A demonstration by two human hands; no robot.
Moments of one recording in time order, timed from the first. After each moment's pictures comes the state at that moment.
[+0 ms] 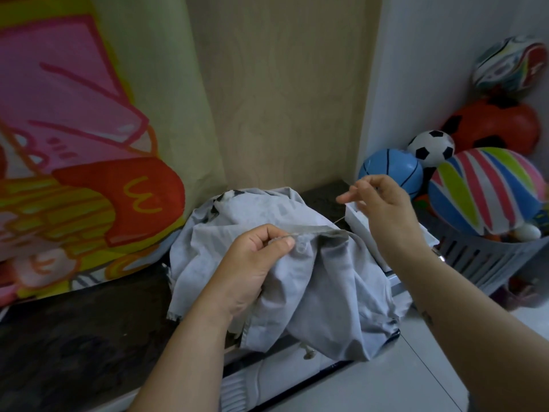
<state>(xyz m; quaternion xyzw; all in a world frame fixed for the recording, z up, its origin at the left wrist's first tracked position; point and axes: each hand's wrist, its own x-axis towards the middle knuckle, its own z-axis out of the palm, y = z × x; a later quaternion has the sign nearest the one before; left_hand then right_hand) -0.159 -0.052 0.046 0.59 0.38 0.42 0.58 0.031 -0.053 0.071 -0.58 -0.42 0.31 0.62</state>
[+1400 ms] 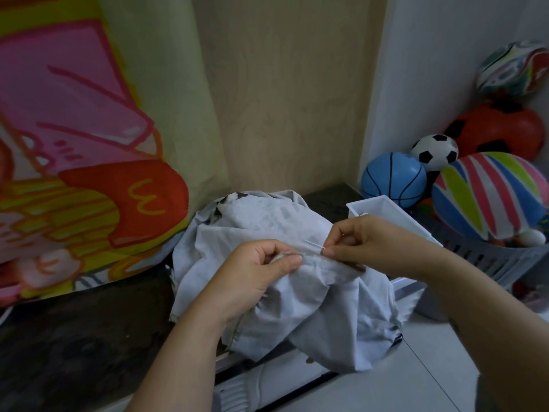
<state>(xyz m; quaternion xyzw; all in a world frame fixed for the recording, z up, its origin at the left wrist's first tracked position) -0.171 -0.058 0.055 0.65 0.43 0.33 0.53 0.039 -0.065 0.078 -0.56 -0.69 0.40 0.24</state>
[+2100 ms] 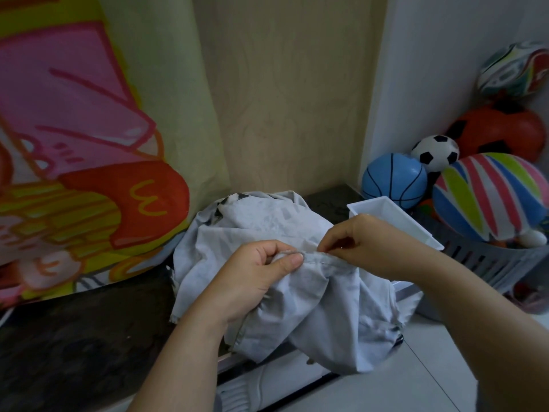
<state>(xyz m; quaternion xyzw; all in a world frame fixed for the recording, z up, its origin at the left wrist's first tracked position) -0.172 -0.059 0.058 0.64 0.42 0.32 0.56 0.031 -0.064 0.082 -0.57 -0.76 0.24 0.18</state>
